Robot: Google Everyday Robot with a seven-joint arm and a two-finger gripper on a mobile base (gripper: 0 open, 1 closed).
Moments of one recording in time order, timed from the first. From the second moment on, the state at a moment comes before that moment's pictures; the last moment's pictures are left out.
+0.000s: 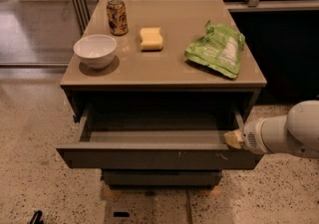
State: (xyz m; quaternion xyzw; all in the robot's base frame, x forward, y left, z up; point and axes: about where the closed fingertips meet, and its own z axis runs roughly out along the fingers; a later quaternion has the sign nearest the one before) arm 0.483 -0.216 0.690 -0.17 0.94 0.13 0.28
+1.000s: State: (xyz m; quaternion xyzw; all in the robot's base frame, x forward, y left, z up) arm 0.535 -0.208 0.723 -0.16 0.93 0.10 0.32
